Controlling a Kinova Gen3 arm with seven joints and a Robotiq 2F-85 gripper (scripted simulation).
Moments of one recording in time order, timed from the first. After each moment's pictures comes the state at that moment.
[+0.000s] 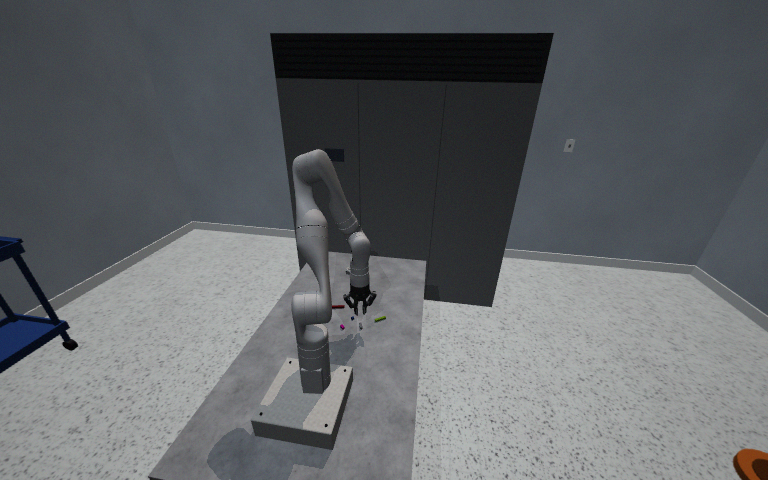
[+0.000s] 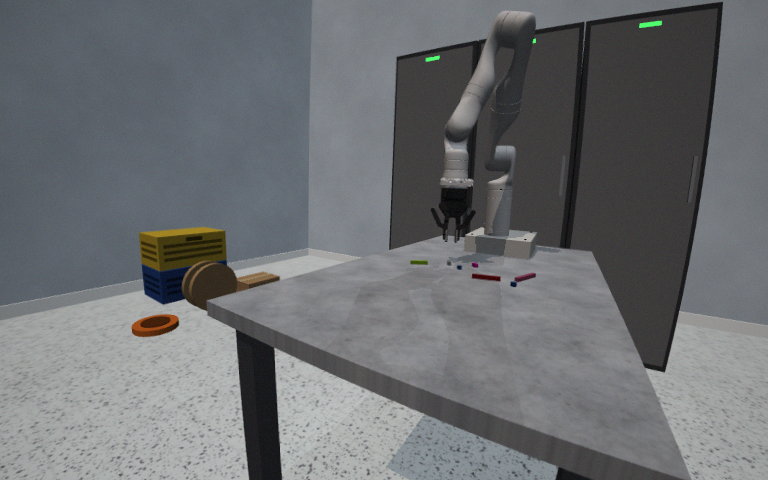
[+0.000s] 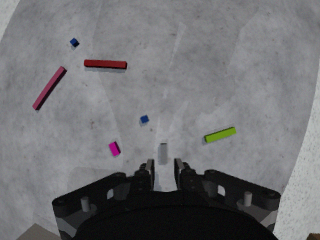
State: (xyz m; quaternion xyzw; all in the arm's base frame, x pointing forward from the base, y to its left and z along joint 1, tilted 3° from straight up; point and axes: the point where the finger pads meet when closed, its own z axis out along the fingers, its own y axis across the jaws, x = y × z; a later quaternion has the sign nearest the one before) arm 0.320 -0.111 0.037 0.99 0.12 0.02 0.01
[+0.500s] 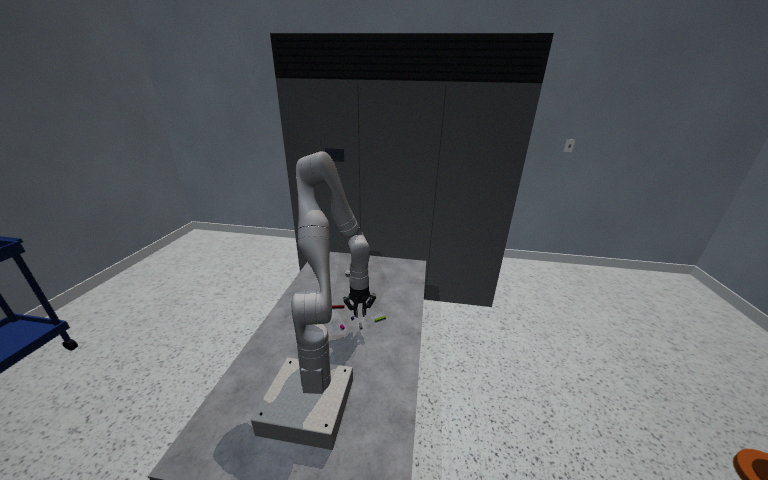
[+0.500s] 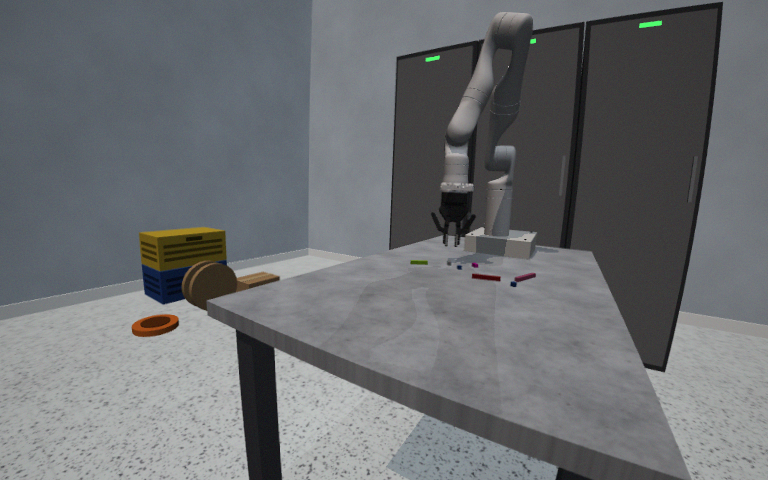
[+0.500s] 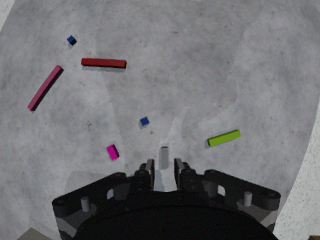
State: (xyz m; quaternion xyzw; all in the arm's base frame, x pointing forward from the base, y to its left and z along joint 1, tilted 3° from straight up) arm 0.322 -0.109 0.025 0.99 0.12 0.02 0.01
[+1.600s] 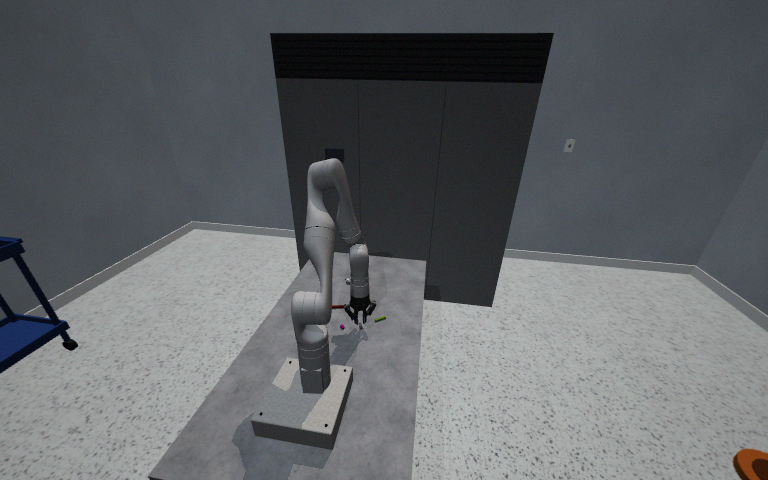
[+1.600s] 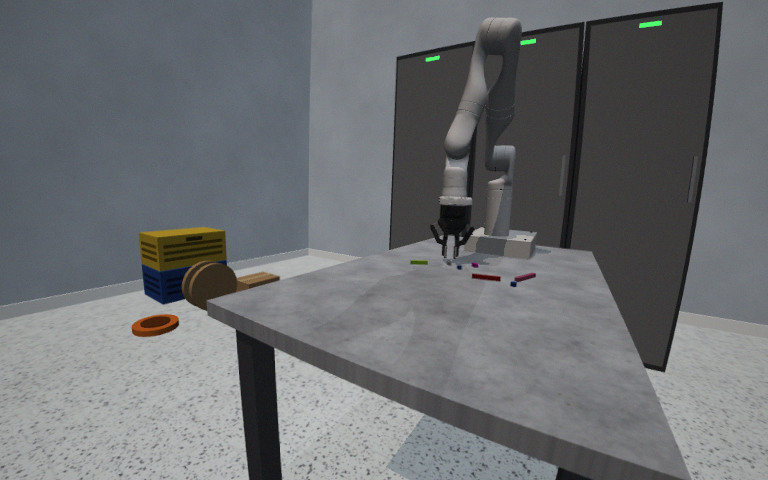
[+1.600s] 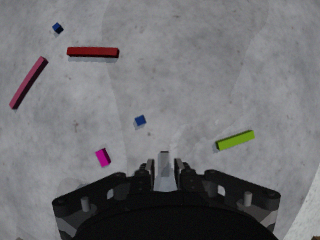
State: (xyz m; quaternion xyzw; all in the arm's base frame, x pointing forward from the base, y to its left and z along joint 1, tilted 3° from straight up) arm 0.322 -0.111 -0.012 0.99 0.12 0.02 0.01
